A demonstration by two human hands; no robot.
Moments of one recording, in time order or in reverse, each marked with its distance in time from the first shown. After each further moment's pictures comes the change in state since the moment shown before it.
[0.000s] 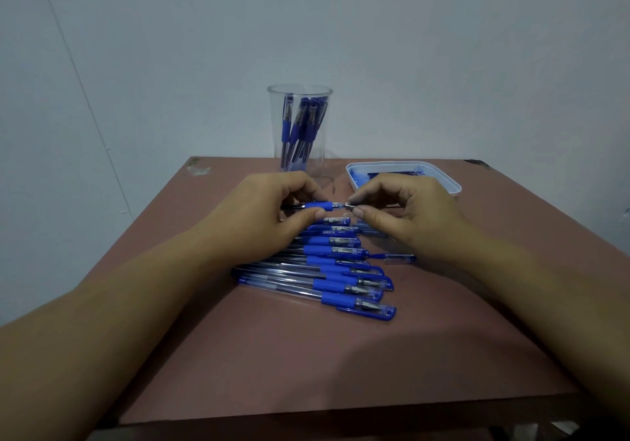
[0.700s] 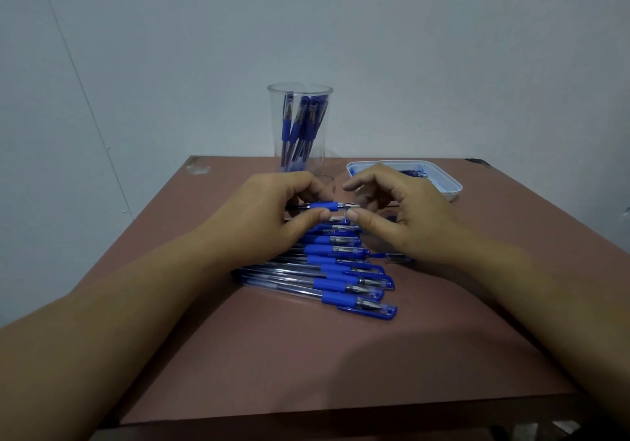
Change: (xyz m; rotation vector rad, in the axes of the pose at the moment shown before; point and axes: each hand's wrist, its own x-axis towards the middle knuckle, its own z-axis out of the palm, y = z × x) left_hand 0.000 0.002 0.004 -0.010 0.012 0.049; right_hand 0.000 0.007 0.005 -0.051 -0.009 -0.061
